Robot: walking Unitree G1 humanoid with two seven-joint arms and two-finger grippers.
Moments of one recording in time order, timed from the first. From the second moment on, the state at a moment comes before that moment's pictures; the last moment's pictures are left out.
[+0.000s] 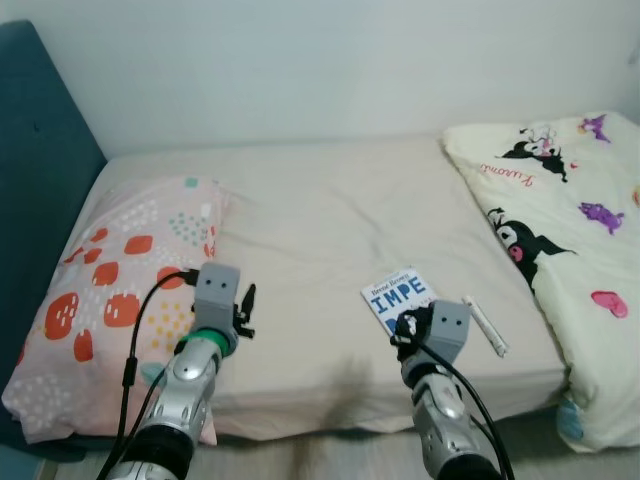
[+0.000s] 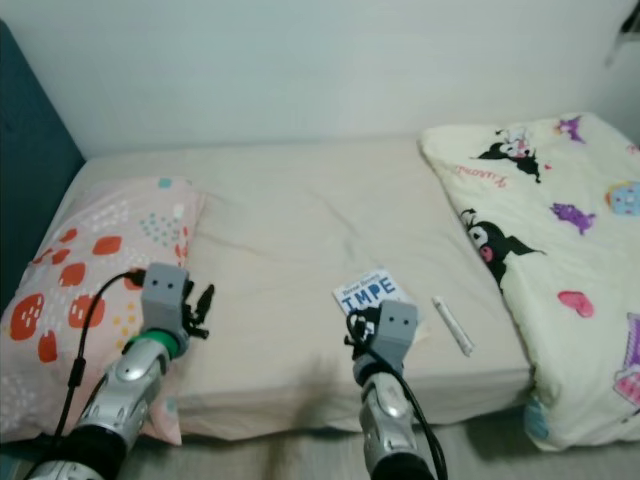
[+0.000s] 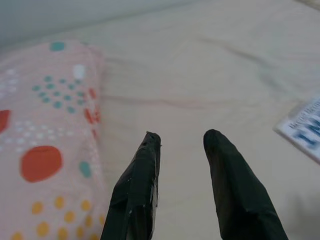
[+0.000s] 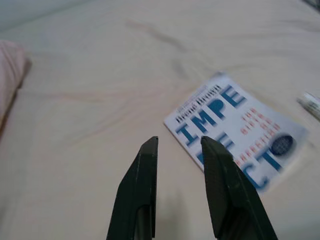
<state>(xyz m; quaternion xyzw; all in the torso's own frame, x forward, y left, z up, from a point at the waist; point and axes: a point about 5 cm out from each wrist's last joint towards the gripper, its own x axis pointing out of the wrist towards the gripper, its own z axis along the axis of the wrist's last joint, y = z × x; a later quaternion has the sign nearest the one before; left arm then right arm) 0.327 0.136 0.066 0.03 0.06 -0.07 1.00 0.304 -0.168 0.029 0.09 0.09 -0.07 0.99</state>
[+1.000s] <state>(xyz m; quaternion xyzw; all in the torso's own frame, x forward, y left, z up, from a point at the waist) 0.330 0.135 0.070 0.05 0.06 -0.06 1.00 0.305 -0.171 0.030 0.09 0.09 -0.07 0.99</state>
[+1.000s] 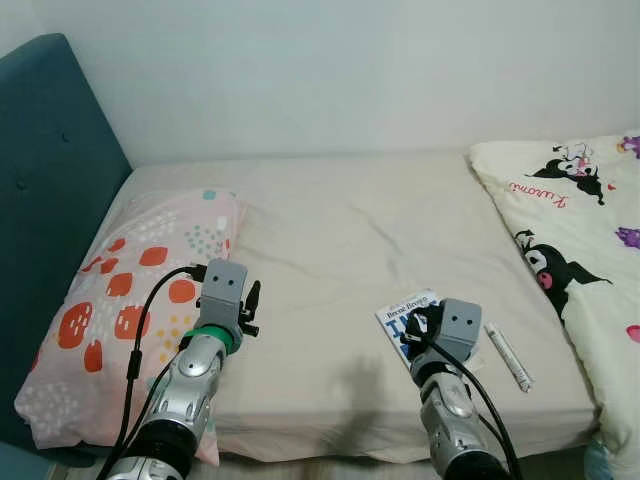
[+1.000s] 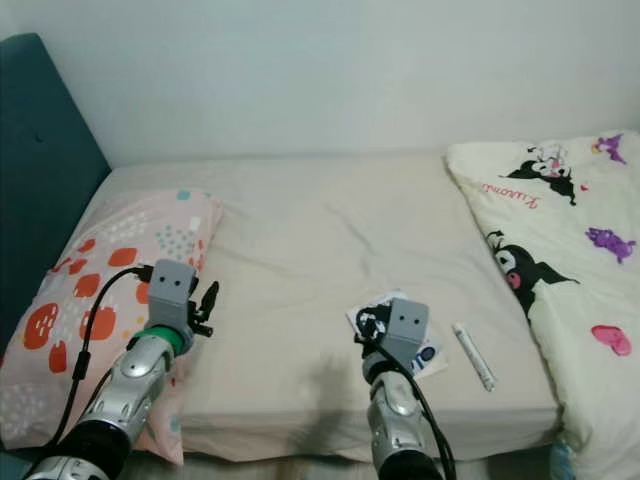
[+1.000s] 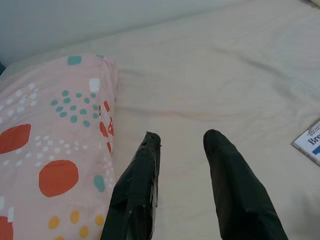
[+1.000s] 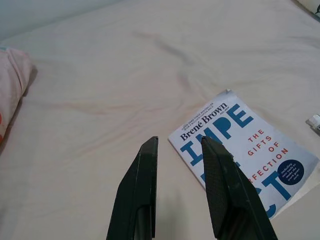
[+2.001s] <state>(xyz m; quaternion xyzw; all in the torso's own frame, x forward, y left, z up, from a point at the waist) 0.330 0.137 0.069 0.04 0.06 -0.06 1.00 0.307 -0.167 0.031 0.09 0.09 -0.07 0.99</state>
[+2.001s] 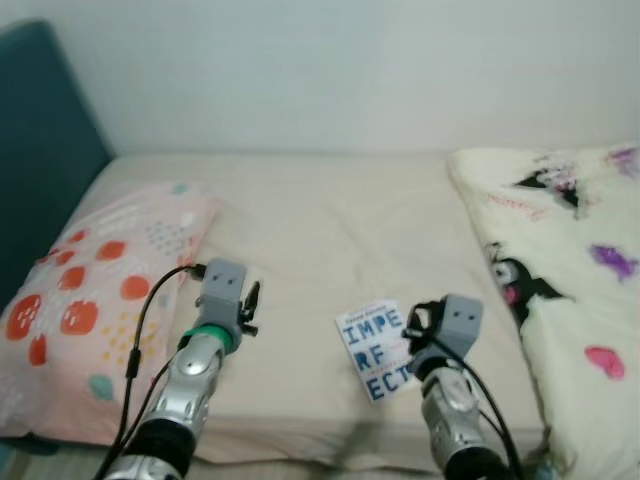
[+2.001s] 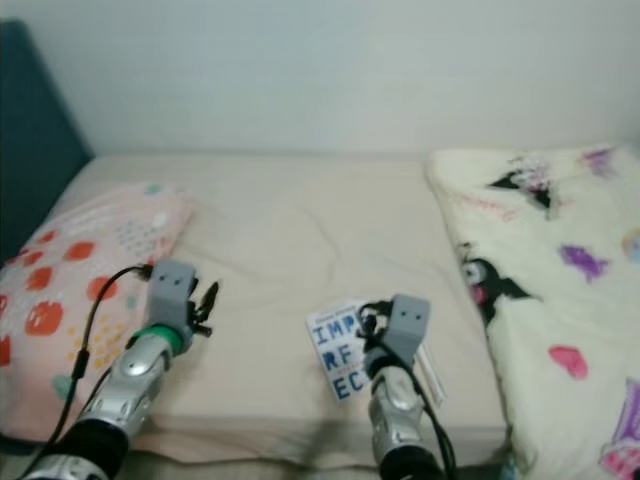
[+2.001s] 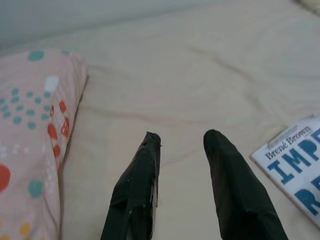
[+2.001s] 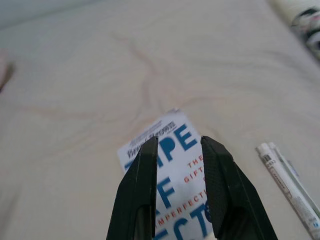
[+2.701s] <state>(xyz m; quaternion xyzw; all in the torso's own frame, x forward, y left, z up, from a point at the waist) 0.329 0.131 0.063 0.01 0.09 -0.06 0.99 0.305 -0.178 0.030 0.08 0.09 -0.08 0.99</state>
